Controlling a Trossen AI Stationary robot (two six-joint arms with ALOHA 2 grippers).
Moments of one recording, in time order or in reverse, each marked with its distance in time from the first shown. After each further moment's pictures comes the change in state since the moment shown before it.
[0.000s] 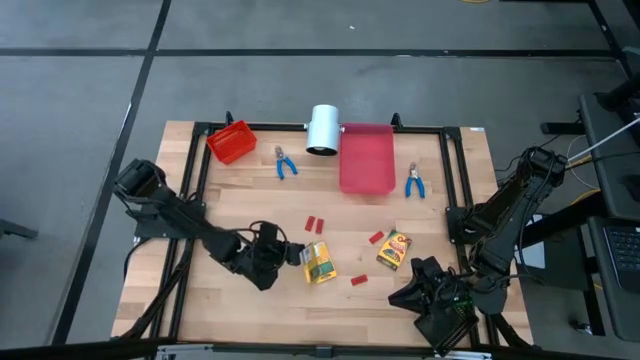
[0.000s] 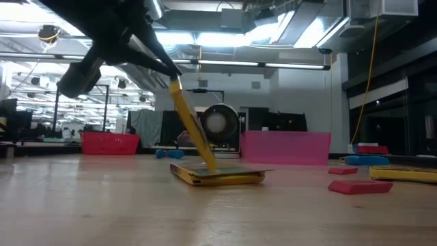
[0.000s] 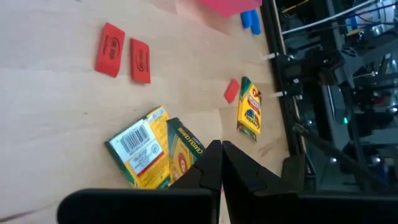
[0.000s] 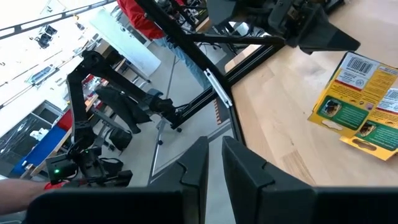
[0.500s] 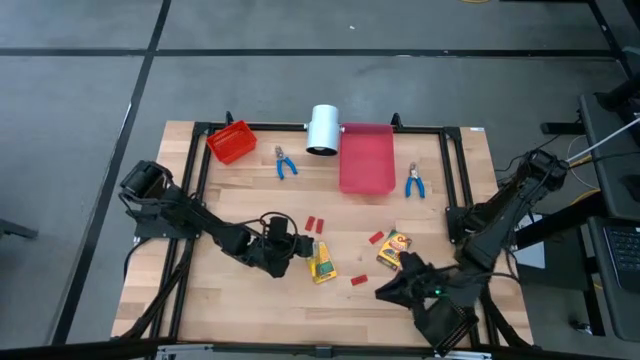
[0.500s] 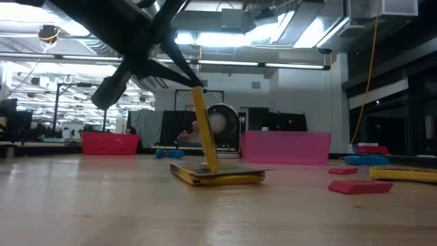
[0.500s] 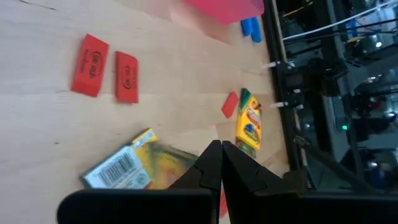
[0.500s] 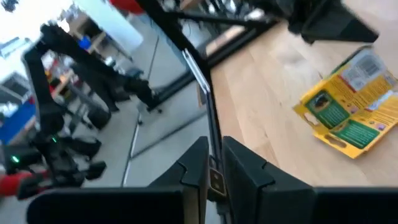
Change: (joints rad) left arm 0.090 0.057 0.002 0.136 0.062 0.082; right arm -0.143 0.039 0.000 -0.078 -0.195 -0.043
